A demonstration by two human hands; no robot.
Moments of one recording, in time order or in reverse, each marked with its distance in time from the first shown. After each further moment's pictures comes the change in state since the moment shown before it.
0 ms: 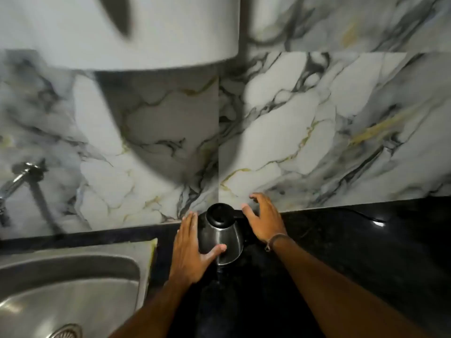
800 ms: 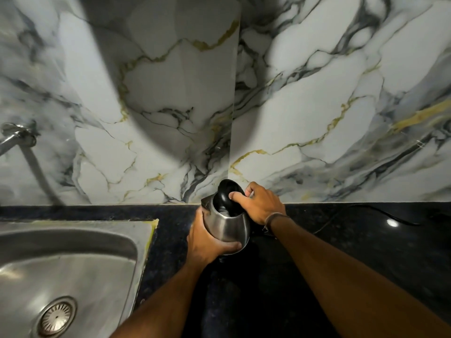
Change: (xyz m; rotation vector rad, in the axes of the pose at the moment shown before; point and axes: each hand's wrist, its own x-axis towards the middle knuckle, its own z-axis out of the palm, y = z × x) left_hand 0.024 -0.022 0.062 -0.276 0.064 -0.297; right_hand 0.039 -0.007 0.035 -0.149 -0.265 0.060
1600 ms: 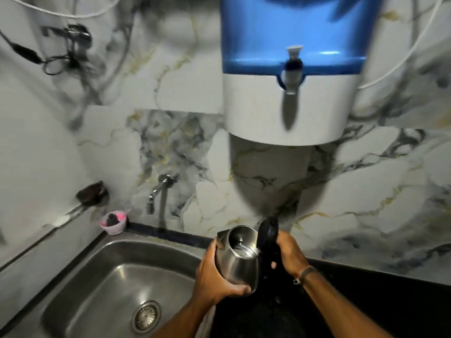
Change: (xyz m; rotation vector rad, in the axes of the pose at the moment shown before) left_hand -0.101 0.010 -0.222 -0.023 0.136 0.062; right_hand -0.098 -0.122 0.024 0.646 -0.266 -0.204
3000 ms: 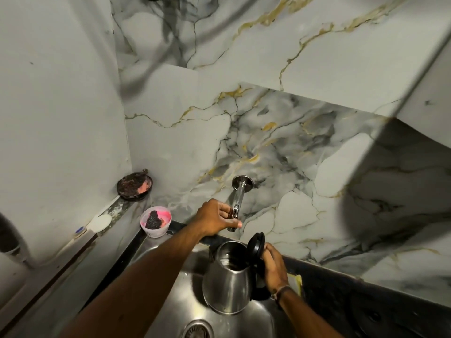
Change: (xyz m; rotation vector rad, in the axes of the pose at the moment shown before) left_hand 0.271 -0.154 -0.279 -0.055 -0.302 -0.049; right_hand 0.132 0.002 0.354 -0.116 0.226 0.047
